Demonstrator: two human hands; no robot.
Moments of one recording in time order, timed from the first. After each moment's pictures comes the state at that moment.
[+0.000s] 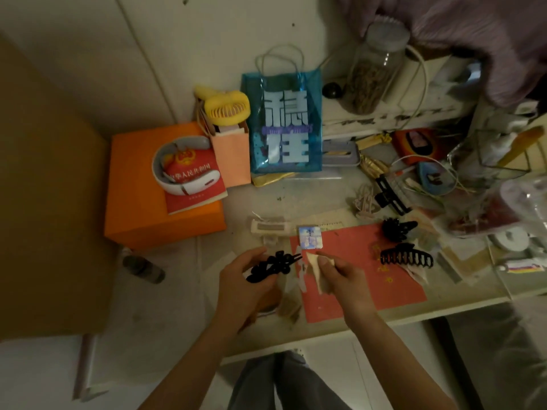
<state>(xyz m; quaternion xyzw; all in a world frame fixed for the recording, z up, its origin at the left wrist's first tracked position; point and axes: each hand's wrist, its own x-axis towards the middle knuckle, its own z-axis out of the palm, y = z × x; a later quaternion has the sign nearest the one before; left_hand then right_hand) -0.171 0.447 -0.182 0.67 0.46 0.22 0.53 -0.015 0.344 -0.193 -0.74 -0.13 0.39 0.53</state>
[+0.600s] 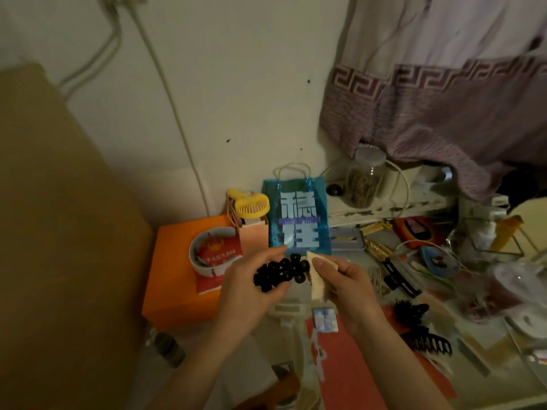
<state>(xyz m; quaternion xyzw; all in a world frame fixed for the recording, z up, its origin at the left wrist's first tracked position) -0.160 0.500 -0.040 0.82 0.30 0.36 0.34 -0.010 0.410 -0.051 -0.56 -0.18 0.43 0.69</state>
